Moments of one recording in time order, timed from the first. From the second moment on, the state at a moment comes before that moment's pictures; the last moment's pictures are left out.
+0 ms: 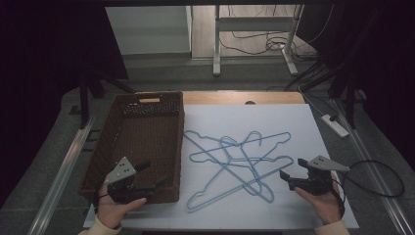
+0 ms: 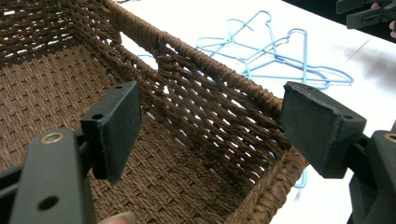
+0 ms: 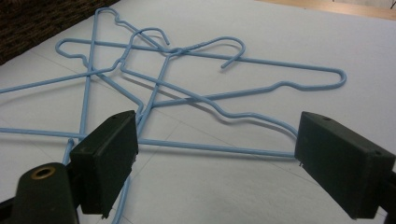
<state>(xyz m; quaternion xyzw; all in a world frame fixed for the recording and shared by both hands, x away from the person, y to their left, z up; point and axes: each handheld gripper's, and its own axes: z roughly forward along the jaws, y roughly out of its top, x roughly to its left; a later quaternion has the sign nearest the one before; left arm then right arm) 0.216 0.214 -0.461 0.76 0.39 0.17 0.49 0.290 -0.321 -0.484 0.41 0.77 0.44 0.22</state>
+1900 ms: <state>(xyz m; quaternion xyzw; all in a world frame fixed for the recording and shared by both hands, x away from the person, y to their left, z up) 0.214 0.207 -0.464 0.78 0.38 0.17 0.48 0.412 -0.137 -0.494 0.38 0.88 0.27 0.07</state>
